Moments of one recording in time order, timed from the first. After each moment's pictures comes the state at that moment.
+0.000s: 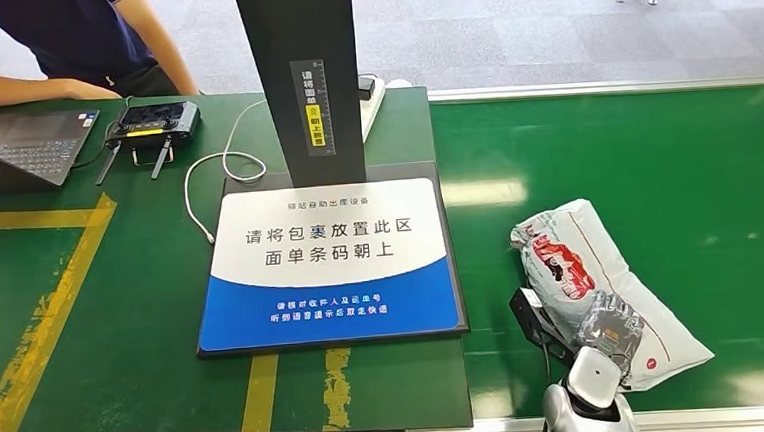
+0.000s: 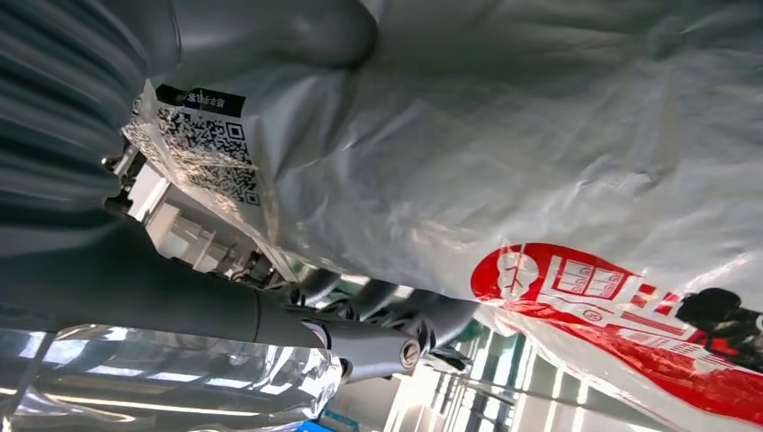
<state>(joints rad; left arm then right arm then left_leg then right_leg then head) -0.13 -0.18 1.16 -0.18 -1.35 0.24 -0.01 -0.17 0.06 -0.23 -0.89 1.57 -0.18 0.52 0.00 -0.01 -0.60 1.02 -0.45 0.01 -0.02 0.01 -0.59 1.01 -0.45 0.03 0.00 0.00</state>
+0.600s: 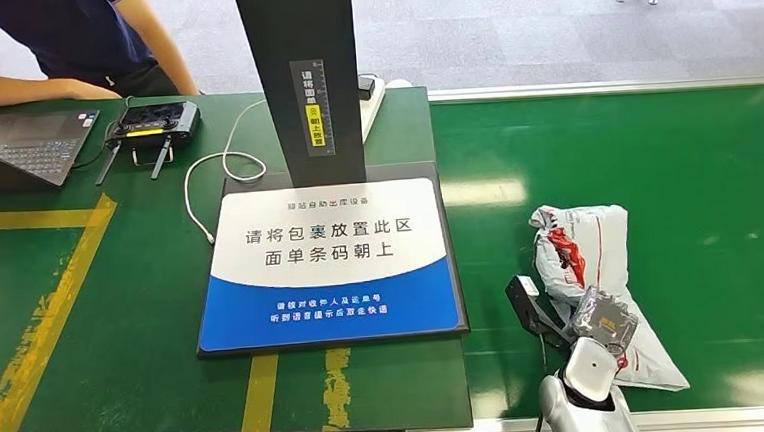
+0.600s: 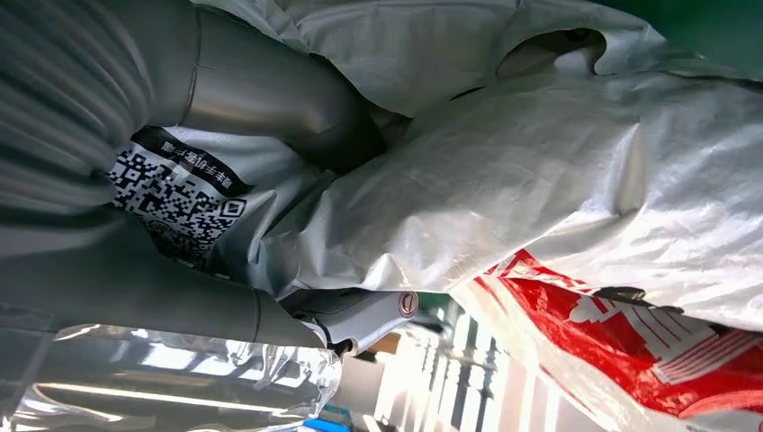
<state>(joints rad) -0.13 -0.18 1.17 -0.18 -1.33 0.24 -0.03 -0.21 0.06 -0.23 -0.84 1.57 -0.32 0.45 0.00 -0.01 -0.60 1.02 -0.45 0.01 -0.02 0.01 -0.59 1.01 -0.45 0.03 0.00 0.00</state>
